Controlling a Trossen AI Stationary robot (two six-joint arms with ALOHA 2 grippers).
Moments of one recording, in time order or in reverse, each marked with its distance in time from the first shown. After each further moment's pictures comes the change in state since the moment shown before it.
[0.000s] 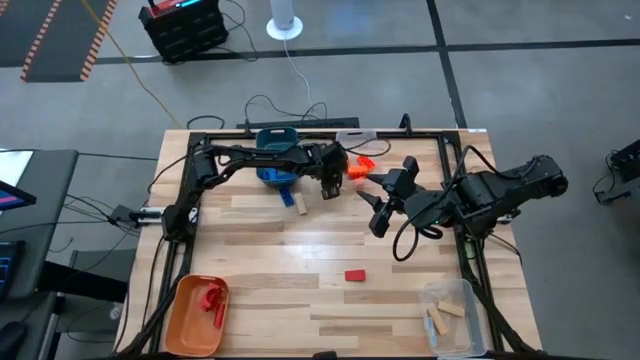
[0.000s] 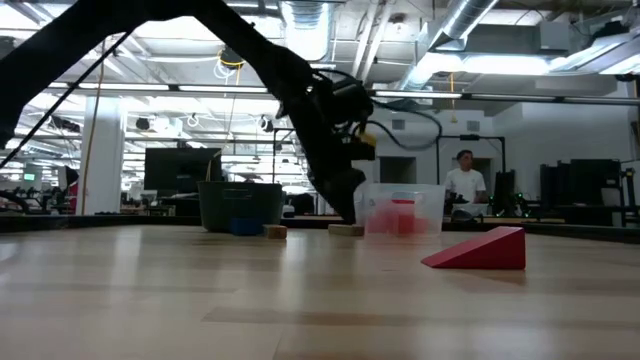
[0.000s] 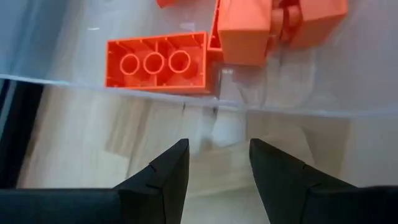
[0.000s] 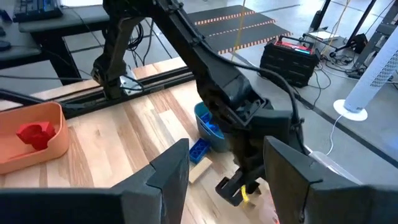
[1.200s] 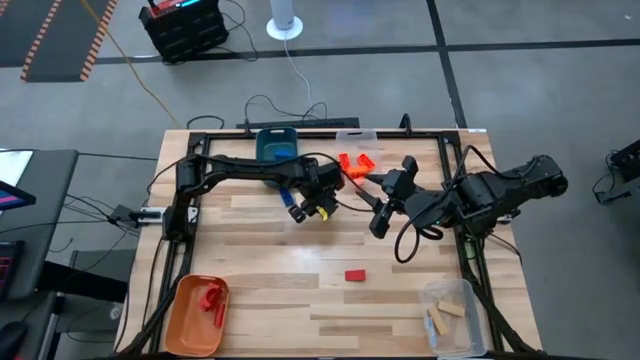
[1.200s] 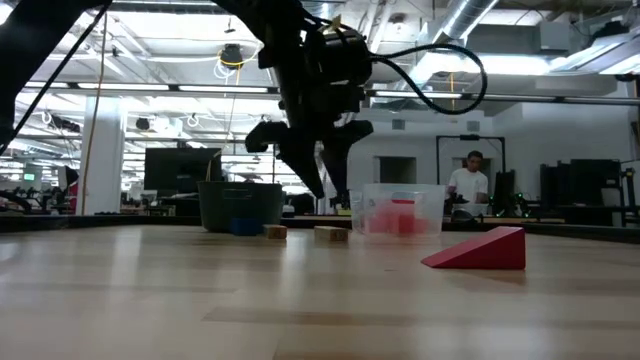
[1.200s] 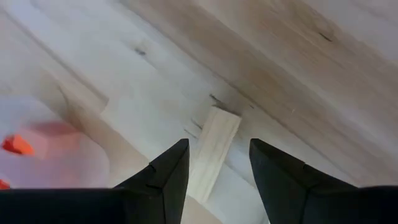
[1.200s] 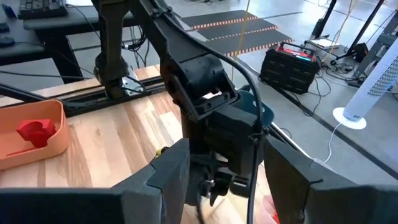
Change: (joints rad) left arm -0.153 -0.156 -0.016 -0.340 0.262 0.912; right arm 0.000 0.000 0.000 0.021 0.000 -0.051
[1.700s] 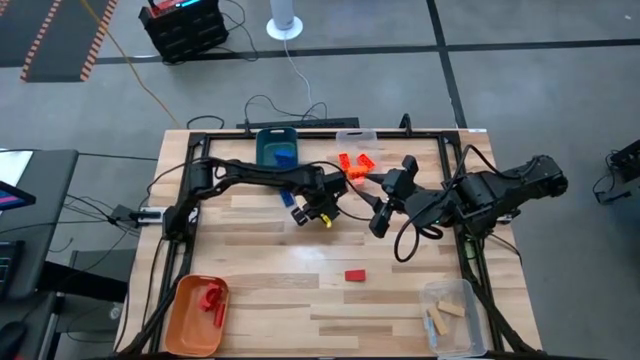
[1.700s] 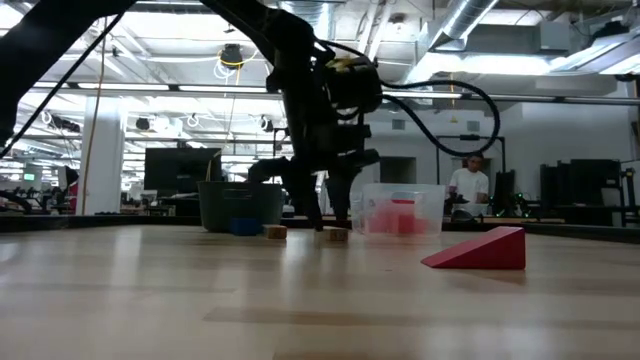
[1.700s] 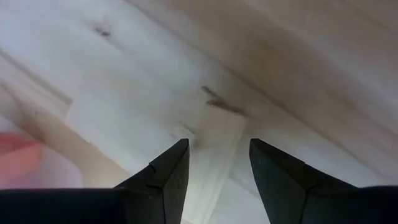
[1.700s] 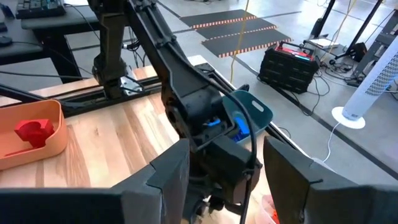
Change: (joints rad) left arm -0.013 0.101 -0.001 0.047 -0.081 0.054; right arm -0.001 0.000 0.000 -0.002 0.000 0.000
